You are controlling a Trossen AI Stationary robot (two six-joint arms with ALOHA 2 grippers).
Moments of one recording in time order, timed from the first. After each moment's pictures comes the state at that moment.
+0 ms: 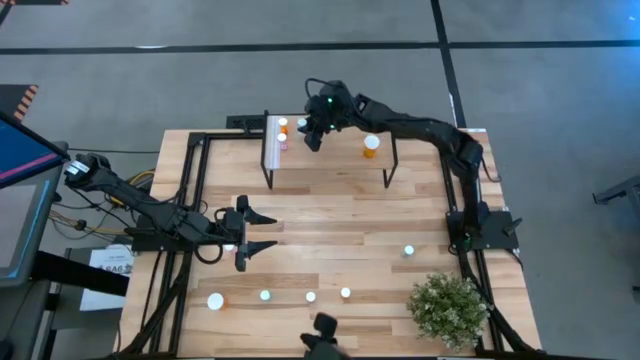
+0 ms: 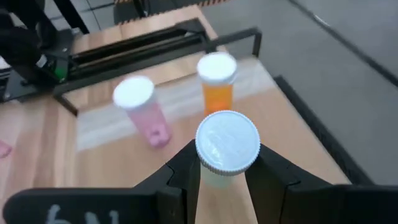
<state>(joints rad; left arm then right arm) -0.45 0.90 0.44 0.36 -0.51 -0.18 -0.53 2.04 1.78 -0.29 -0.23 -0.04</state>
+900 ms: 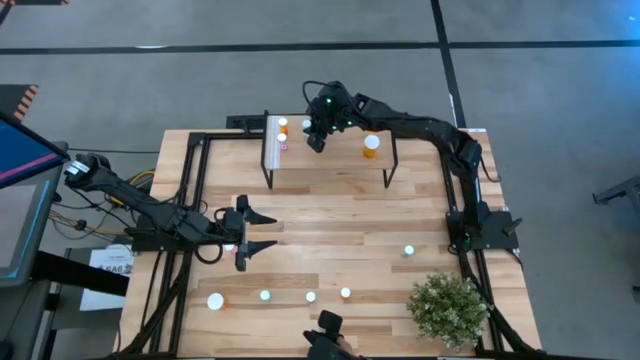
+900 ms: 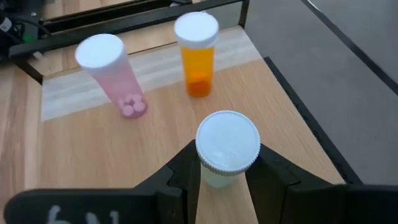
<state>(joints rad) -0.45 0.90 0.44 0.36 -0.51 -0.18 -0.54 2.05 1.80 -0.39 -0.18 -0.12</state>
